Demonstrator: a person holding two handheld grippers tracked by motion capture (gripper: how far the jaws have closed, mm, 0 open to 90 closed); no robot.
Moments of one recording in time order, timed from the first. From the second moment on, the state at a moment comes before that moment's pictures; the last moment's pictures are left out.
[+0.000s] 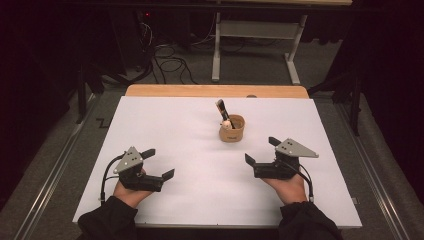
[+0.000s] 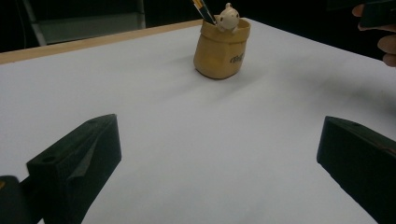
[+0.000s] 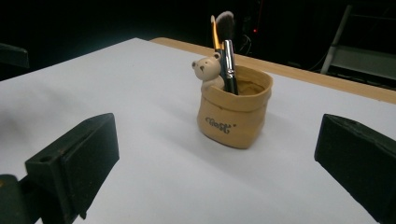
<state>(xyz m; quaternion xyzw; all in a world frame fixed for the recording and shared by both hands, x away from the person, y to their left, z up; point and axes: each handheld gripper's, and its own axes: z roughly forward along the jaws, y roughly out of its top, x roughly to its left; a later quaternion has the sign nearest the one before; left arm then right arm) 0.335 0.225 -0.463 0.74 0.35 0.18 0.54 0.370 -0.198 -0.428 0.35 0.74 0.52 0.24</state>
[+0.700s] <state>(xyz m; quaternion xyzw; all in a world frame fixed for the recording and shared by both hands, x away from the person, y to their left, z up) 0.329 0.218 -0.466 0.74 0.36 0.18 0.53 0.333 -0.240 -0.444 0.37 0.72 0.52 0.27</state>
